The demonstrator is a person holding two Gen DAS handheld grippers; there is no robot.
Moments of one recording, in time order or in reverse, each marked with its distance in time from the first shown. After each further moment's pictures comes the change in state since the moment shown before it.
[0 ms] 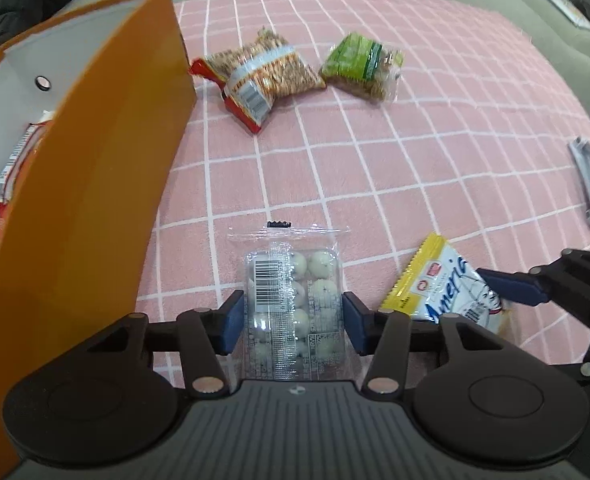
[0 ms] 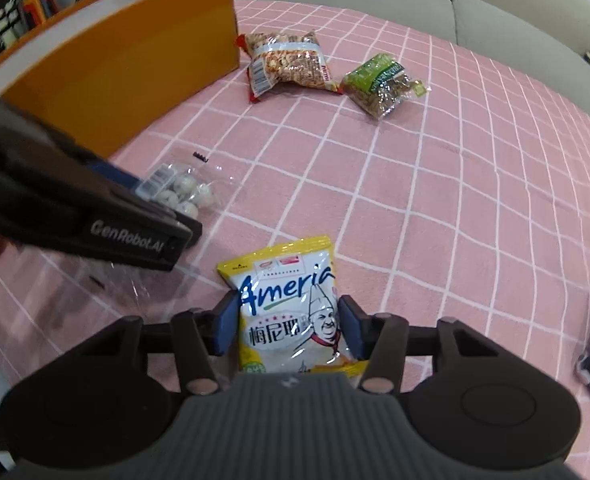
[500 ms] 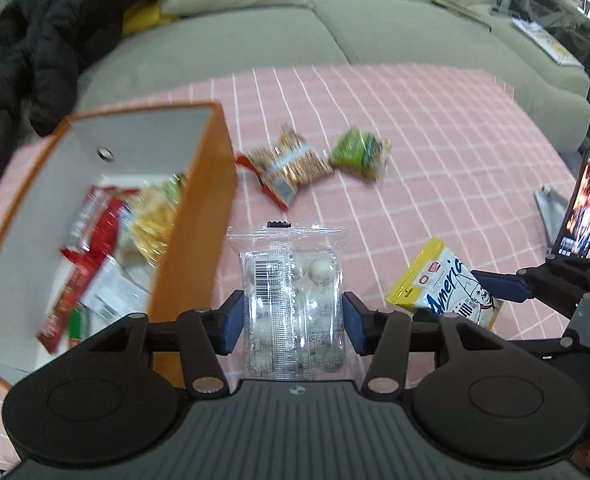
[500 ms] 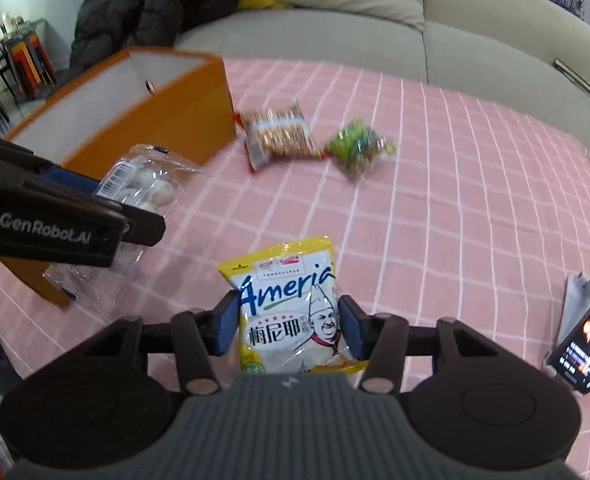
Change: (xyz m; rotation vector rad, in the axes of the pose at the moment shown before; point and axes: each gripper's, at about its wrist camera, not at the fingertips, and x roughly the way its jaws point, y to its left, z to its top) left arm -0.101 0.012 0.011 0.013 -0.150 0.033; right arm -0.067 0.012 0.019 0.054 -0.117 -0.020
